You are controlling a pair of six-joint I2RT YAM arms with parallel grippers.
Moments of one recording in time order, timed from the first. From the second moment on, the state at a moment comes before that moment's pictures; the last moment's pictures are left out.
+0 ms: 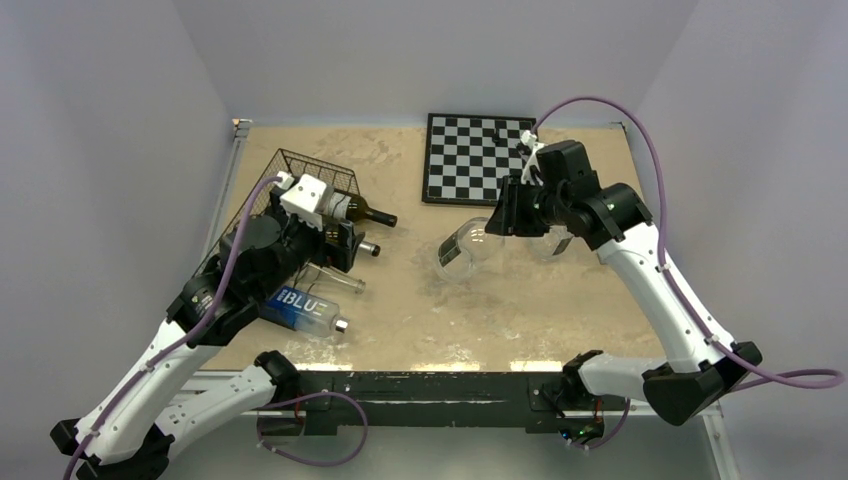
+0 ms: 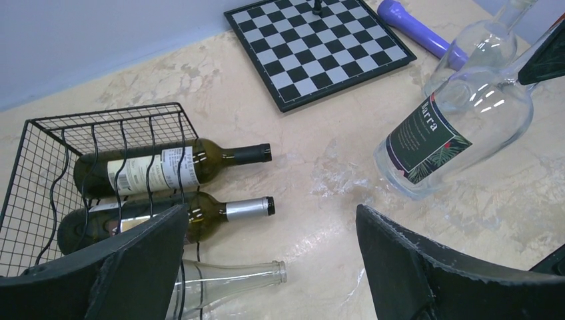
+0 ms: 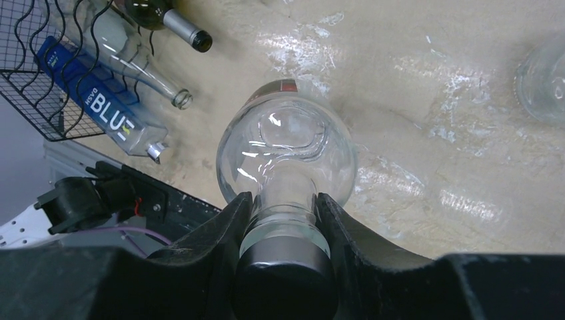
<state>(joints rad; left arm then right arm) -0.71 0.75 1.08 -0.60 -0.22 -0.07 0.48 1.24 1.48 -1.04 -0.15 0.47</state>
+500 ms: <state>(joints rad) -0.71 0.75 1.15 -0.63 -0.25 -0.08 0.48 1.24 1.45 -0.89 -0.24 0.56</state>
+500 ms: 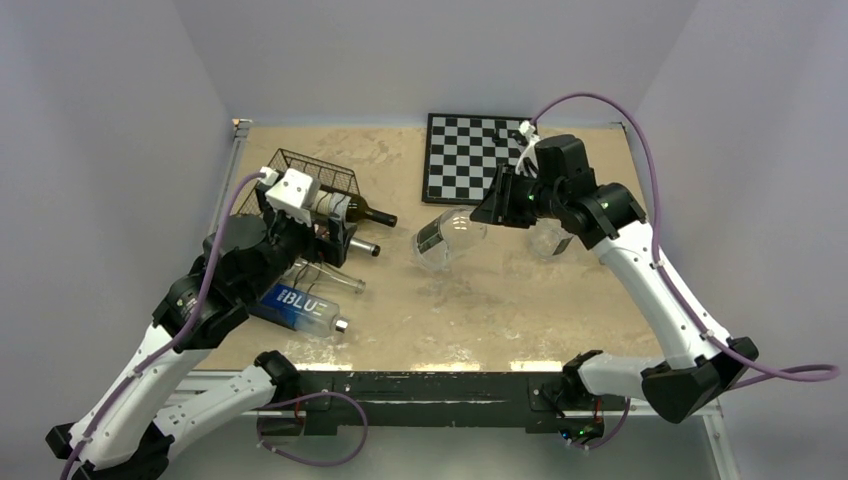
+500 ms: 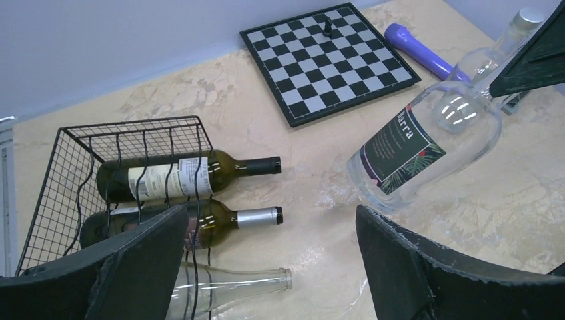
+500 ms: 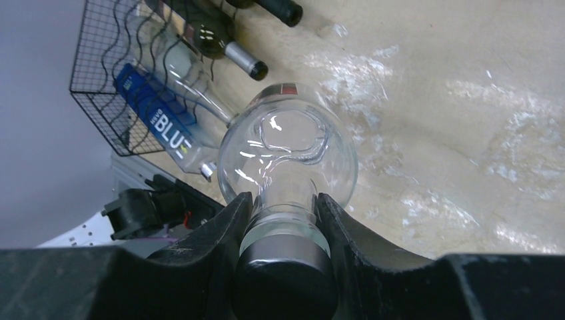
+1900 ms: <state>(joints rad) -0.71 0.68 1.43 -0.82 -0.33 -0.10 0.69 1.84 1.88 -0.41 -0.19 0.80</state>
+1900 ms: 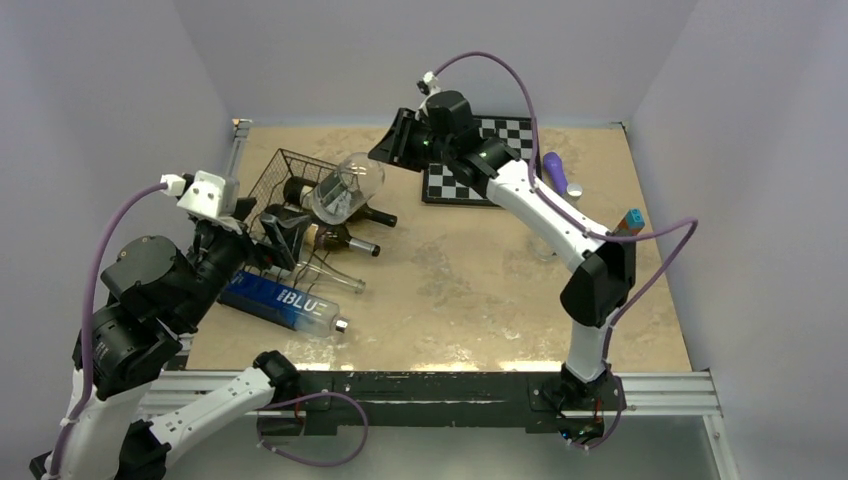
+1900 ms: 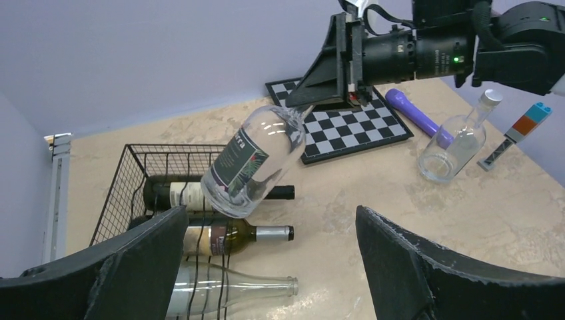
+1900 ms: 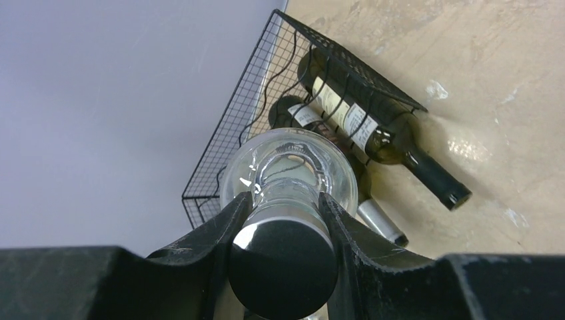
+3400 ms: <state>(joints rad) -0.71 0.75 1.51 -1.08 -0.29 -0.17 0.78 2.45 2.28 0.25 0.09 1.07</state>
